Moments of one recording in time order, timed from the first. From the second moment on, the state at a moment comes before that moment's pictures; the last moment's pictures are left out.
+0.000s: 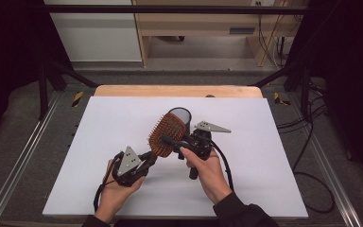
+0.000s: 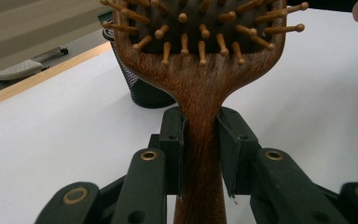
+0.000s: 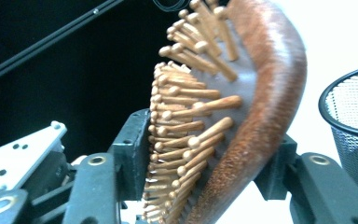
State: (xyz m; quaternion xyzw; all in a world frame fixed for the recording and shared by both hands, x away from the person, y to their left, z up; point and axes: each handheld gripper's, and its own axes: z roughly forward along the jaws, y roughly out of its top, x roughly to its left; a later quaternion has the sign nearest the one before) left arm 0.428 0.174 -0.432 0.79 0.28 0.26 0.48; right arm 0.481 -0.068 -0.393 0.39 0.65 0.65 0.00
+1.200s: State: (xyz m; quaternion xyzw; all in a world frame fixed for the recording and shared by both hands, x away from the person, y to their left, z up) left arm 0.423 0.239 -0.433 0.70 0.40 0.28 0.53; right arm 0.512 -0.084 -0.310 0.41 0.63 0.65 0.10
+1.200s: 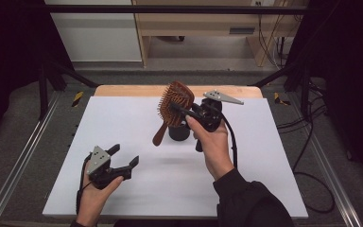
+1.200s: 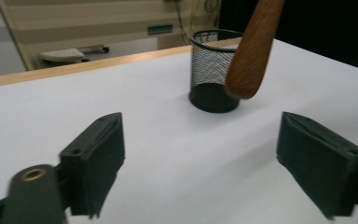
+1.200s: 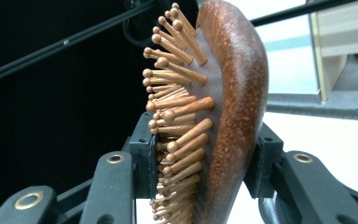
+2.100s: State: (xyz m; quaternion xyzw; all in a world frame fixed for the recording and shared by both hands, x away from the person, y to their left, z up) left arm 0.433 0.269 -0.435 0.66 0.43 0.32 0.53; right arm 0.567 -0.107 -0.269 0.42 0.64 0.62 0.17
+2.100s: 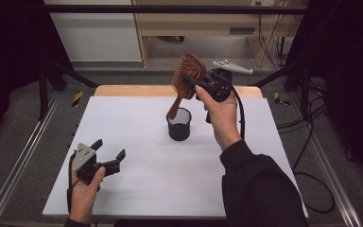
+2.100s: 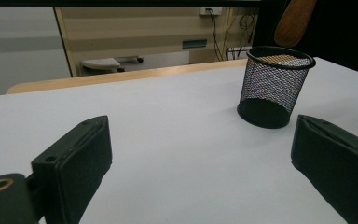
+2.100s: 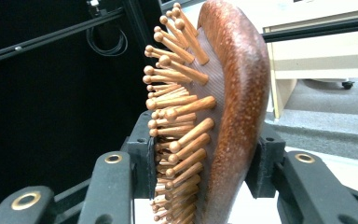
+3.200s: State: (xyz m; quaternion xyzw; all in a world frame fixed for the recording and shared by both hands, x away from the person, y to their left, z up) left arm 0.435 0.267 -0.437 0.66 0.42 0.32 0.53; right arm 0.593 -0.111 -0.310 0.45 0.64 0.60 0.17
